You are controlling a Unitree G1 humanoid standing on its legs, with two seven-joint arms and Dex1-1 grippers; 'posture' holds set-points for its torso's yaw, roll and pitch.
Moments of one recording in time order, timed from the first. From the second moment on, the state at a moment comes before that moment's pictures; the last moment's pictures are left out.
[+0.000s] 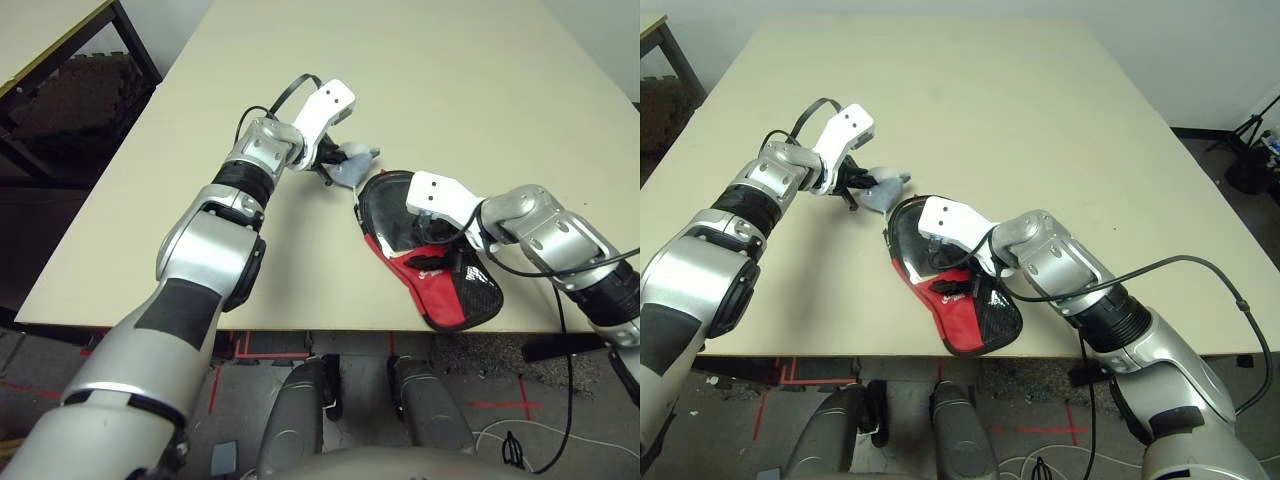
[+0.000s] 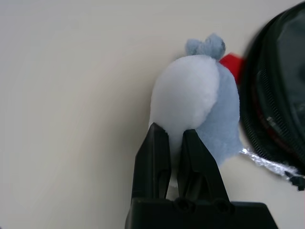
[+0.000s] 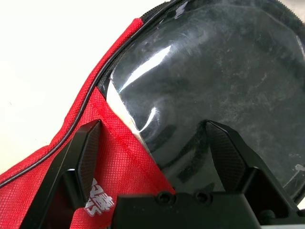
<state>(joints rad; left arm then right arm) -1.32 0.30 -0.28 1.23 0.16 0.25 -0.80 -0.74 -0.75 0.56 -0.15 0.11 0.91 1.02</state>
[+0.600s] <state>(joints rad) -1.34 0.28 -0.17 1.24 0.16 0.13 -0.50 -0.74 -0.74 0.56 -0.13 0.08 0.89 1.06</state>
